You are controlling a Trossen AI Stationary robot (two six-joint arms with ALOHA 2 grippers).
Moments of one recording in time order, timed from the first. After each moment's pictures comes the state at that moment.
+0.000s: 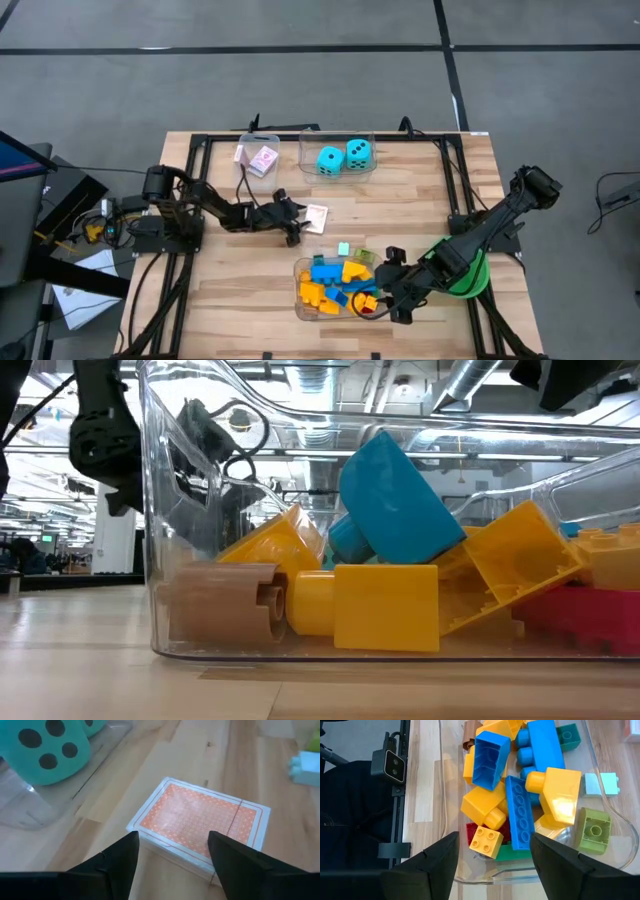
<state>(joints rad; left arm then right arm) 0.01 1.81 0.46 0.74 -0.34 -0.07 0.66 1.49 1.14 -0.65 0.24 0.66</state>
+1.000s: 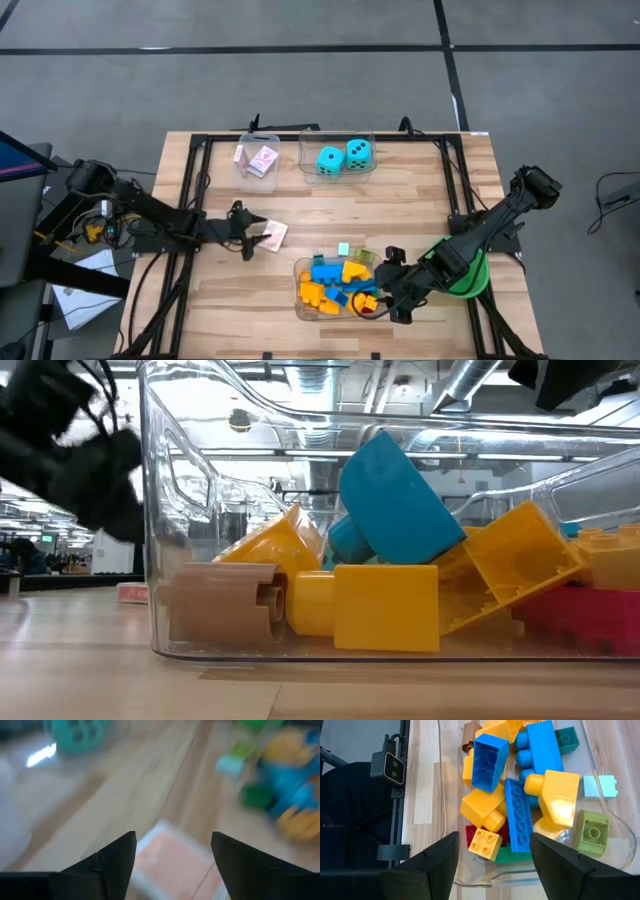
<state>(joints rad) -0.30 1.03 0.07 0.46 -0.54 -0.37 0.66 1.49 1.14 -0.65 0.24 0.66</state>
